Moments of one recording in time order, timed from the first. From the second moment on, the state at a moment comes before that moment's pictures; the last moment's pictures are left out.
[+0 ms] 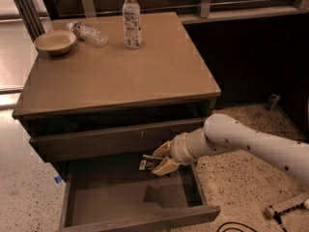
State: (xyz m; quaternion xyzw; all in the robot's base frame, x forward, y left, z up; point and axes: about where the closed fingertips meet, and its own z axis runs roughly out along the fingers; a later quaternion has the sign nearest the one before) arm 0.514 -0.024 0.585 -0.63 0.66 0.24 0.32
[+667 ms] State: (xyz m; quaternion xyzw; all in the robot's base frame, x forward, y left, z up) arm 0.508 -0.001 0.505 -0.63 0.66 0.28 0.29
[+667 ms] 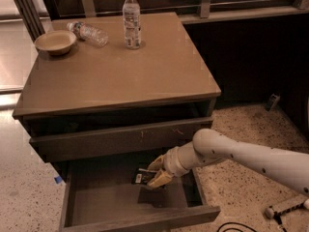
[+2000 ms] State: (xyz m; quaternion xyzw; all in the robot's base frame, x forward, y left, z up) arm 0.488 0.042 0.385 -0.65 0.62 0.30 0.31
